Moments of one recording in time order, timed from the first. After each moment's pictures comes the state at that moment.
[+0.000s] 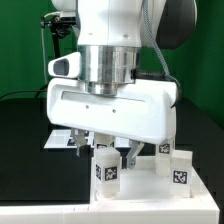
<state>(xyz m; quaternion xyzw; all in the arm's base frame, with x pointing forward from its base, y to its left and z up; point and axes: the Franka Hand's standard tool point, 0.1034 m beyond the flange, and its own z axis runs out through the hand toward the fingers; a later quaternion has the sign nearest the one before) 0.633 -0.002 0.083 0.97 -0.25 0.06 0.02</state>
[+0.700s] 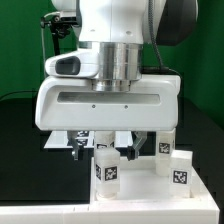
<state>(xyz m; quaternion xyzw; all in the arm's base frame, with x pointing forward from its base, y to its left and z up) 0.634 -0.001 0.088 0.99 0.11 0.05 0.05</state>
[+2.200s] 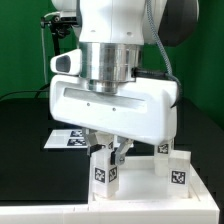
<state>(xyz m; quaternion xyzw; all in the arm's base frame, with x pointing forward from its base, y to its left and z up) 0.641 -0.002 0.085 0.90 -0.43 0.06 0.01</state>
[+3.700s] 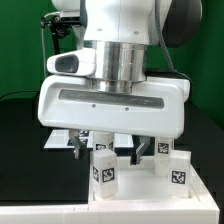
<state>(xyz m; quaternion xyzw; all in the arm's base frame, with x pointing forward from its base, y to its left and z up) 0.643 0.003 0.090 1.00 0.00 0.05 0.05</state>
